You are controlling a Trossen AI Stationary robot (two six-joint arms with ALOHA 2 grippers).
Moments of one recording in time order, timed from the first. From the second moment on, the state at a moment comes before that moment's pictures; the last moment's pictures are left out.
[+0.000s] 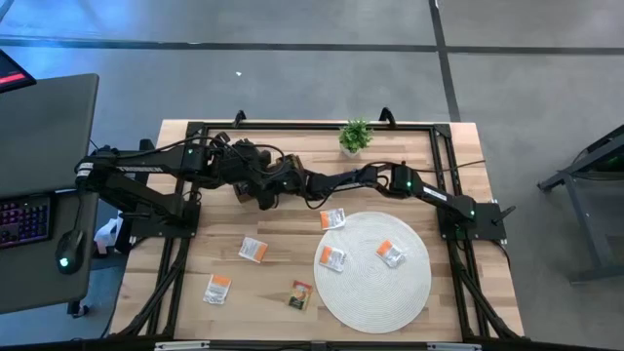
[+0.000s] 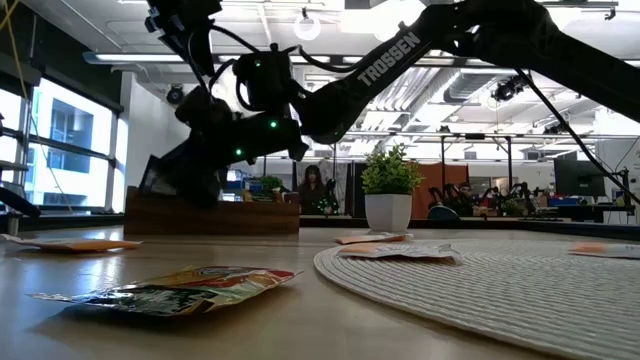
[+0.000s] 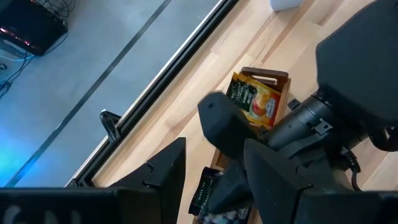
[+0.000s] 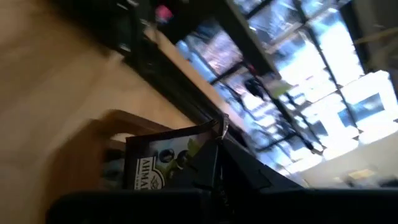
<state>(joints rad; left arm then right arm) 0.00 1.23 1.27 -1.13 -0.69 -0.45 -0.14 2.55 1.88 0.53 0.09 -0.86</state>
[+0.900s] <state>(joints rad) 0.00 1.20 1.27 -1.15 -0.58 -0.47 0.00 2.35 1.88 -0.01 0.40 -0.81</state>
